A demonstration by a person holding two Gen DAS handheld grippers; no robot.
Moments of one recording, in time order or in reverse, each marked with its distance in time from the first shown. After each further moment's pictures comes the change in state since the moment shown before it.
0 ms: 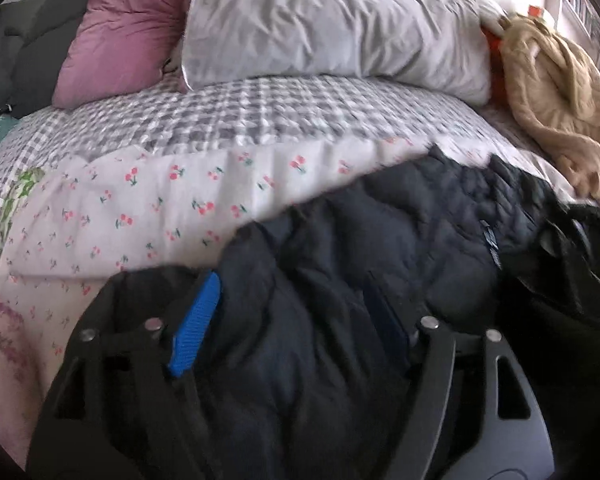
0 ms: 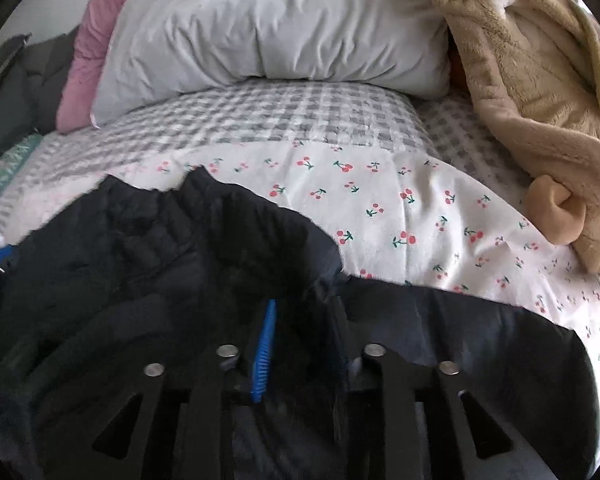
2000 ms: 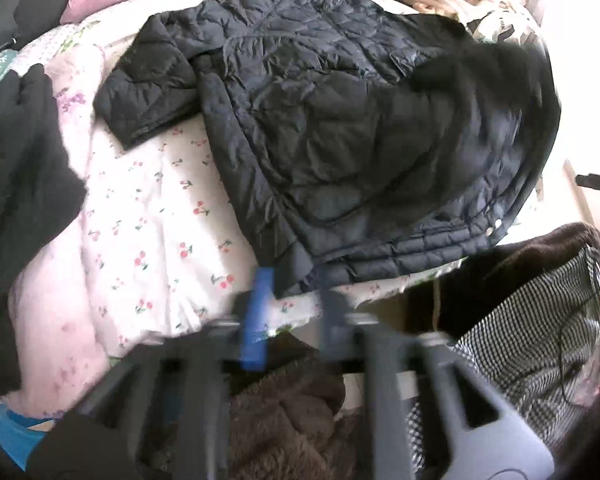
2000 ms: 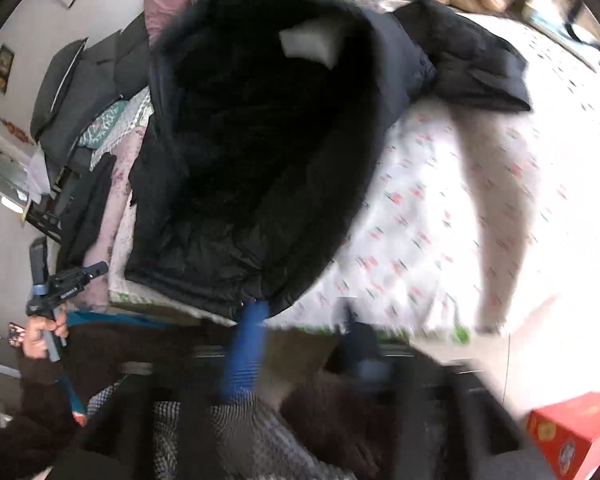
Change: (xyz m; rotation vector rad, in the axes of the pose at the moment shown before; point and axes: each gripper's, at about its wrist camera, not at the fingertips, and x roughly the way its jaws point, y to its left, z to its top) left arm -0.313 0.000 -0.354 0.120 0.249 -0.159; right arm -0.335 0.035 -0.420 0.210 0.165 0.237
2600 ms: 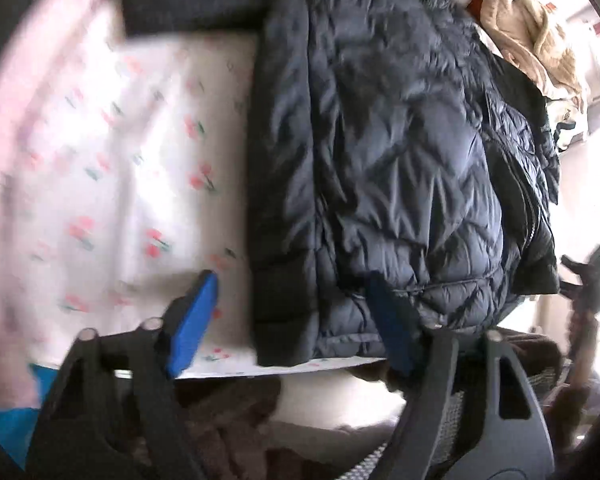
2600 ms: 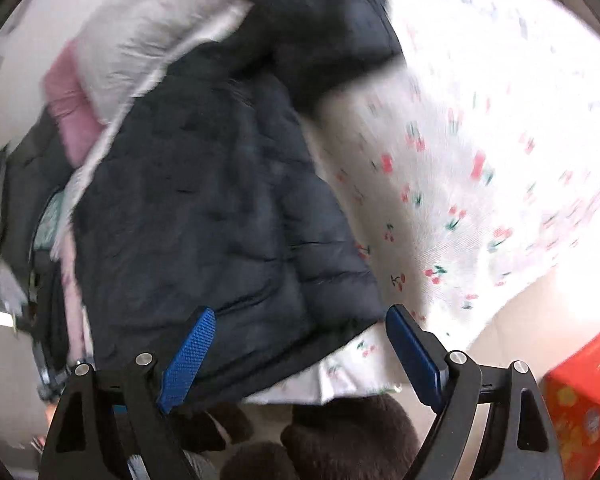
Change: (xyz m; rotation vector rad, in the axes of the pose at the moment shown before) left arm 0.105 0.046 0.018 -0.431 0.195 -0.153; right arm 0.089 -0.139 0.054 0.414 0.041 -0.036
